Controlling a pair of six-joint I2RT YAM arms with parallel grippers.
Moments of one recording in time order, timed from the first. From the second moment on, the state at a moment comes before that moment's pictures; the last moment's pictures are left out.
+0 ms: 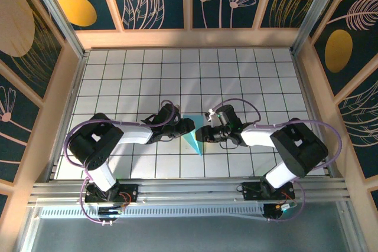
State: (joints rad) left arm -0.75 1.72 0.70 0.24 0.25 -1.04; right arm 0.65 1.55 0.53 0.20 -0.57 0.61
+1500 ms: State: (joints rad) left arm -0.75 1.72 0.70 0.23 0.23 -1.04; right arm 0.60 1.60 0.56 0.23 -0.57 0.64
